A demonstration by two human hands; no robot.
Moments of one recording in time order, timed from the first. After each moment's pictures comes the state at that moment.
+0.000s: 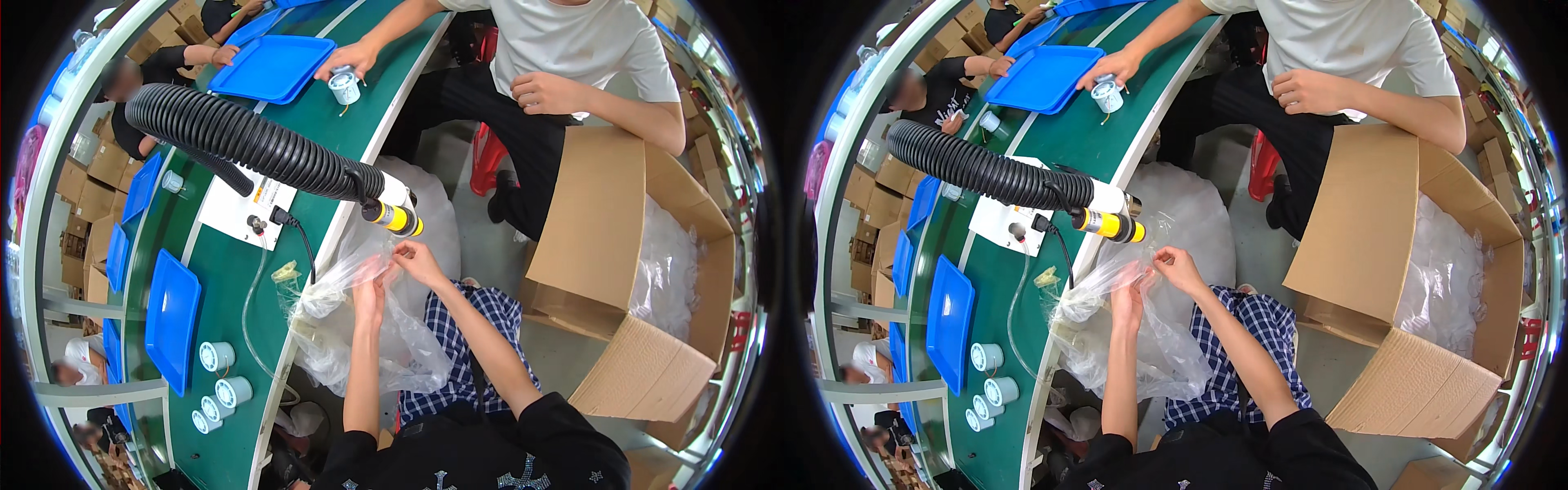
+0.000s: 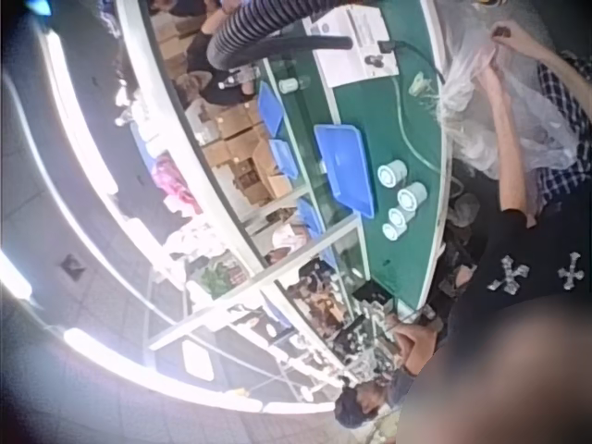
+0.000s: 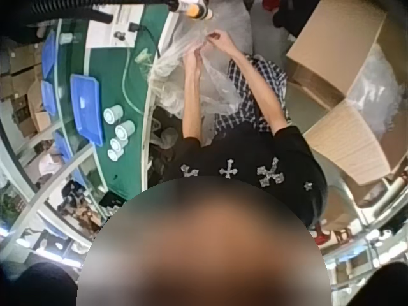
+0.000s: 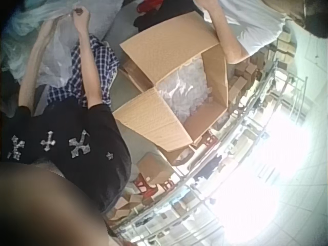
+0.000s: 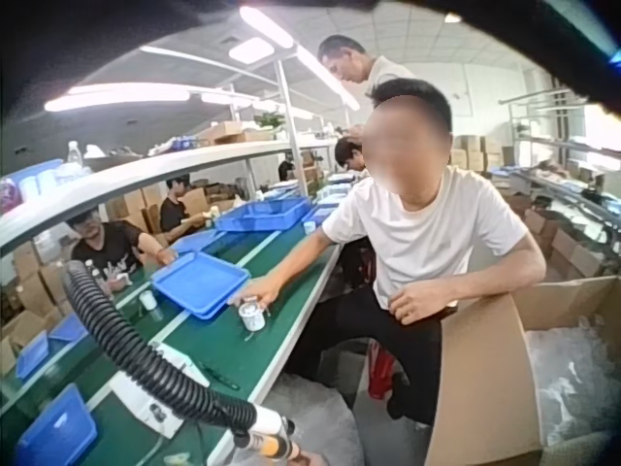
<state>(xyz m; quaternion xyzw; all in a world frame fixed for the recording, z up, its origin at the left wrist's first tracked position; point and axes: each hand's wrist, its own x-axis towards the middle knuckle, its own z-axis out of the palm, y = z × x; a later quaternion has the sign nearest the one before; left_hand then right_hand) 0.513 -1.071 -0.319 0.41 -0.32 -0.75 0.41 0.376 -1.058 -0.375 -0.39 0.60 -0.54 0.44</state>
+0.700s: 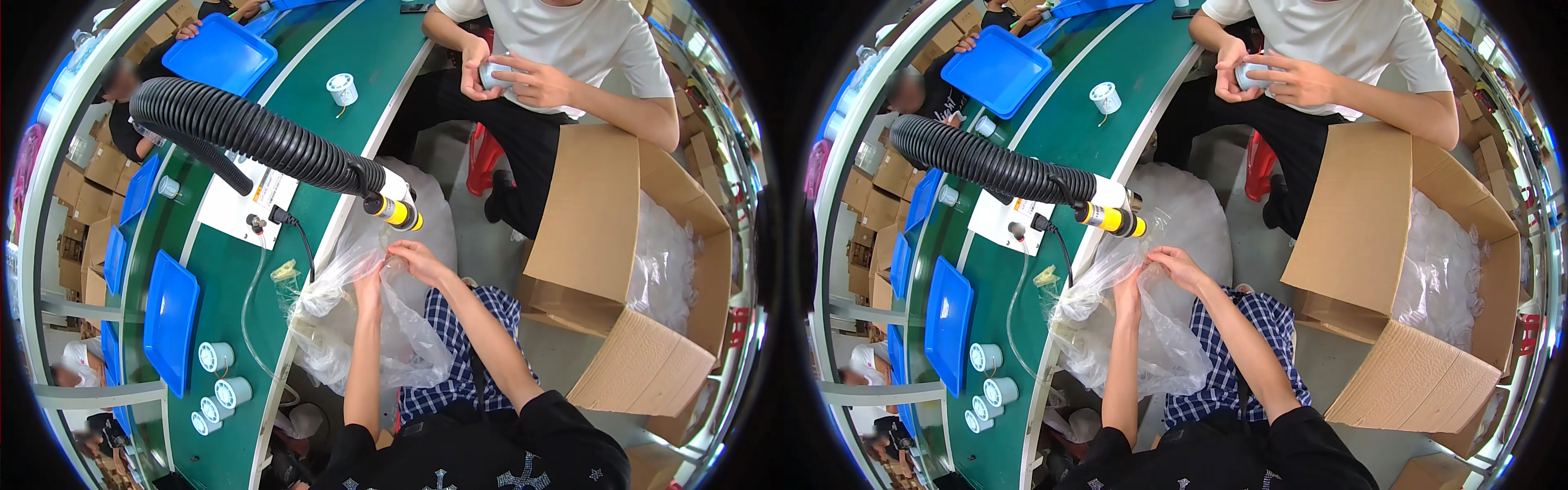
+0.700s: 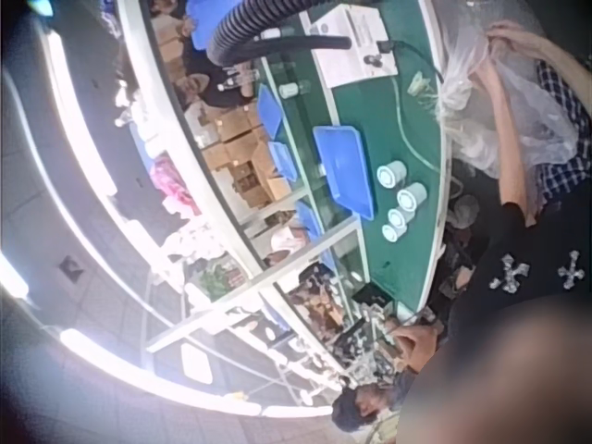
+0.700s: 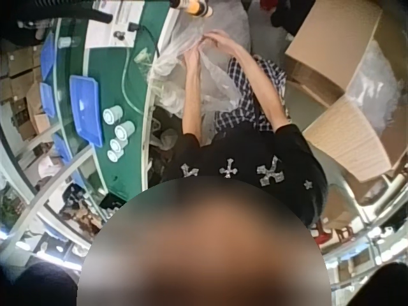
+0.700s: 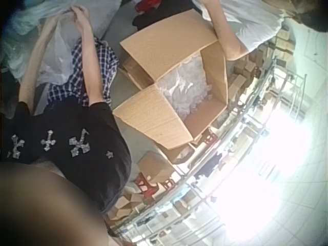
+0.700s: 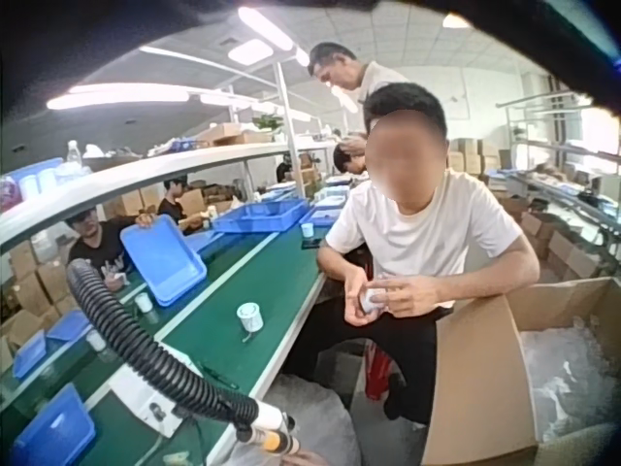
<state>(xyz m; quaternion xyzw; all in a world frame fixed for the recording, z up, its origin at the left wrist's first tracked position) 0.504 -1.081 -0.340 0.49 -0.40 -0.66 0.41 0.368 -1.058 -0.361 -0.19 0.39 -0.58 0.69</state>
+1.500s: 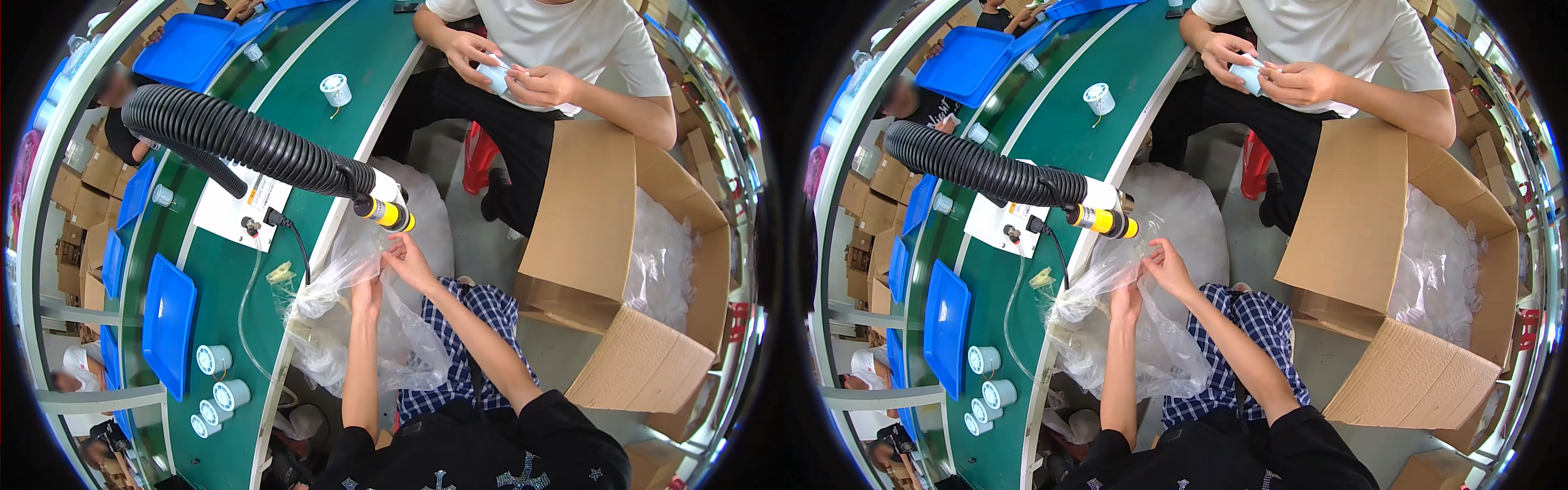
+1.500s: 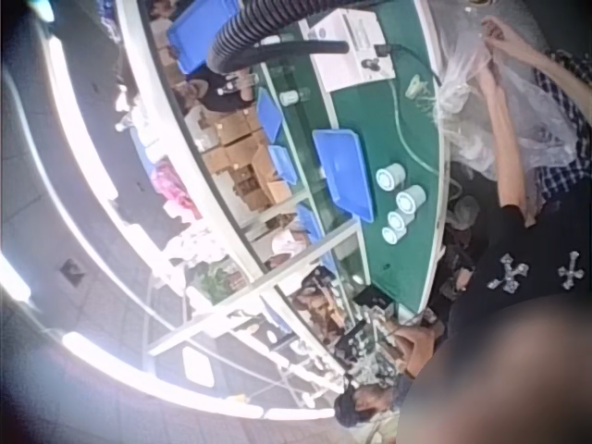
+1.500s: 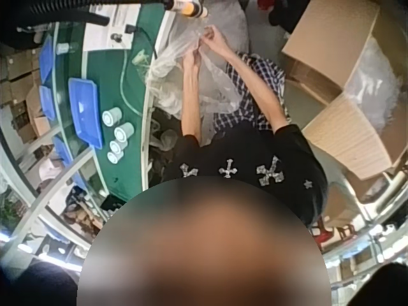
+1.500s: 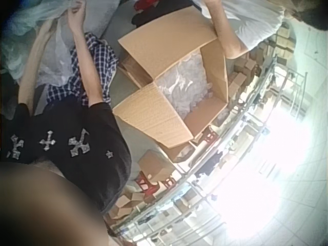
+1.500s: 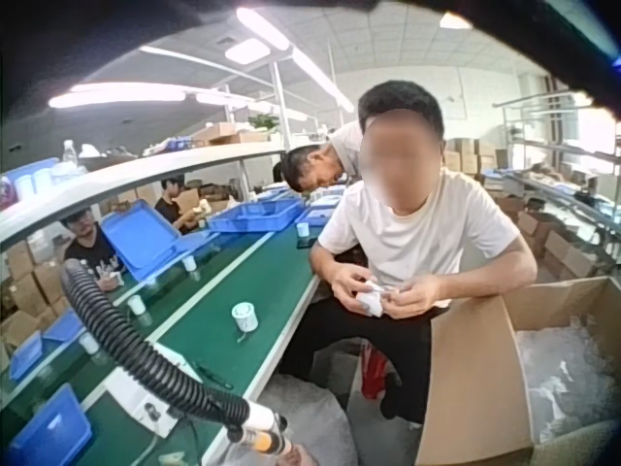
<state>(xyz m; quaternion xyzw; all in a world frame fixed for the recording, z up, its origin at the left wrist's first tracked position) 0.507 -1.080 -0.349 0.40 -0.28 -0.76 0.43 0.391 -1.052 -0.351 -0.38 0.62 -0.59 0.35</state>
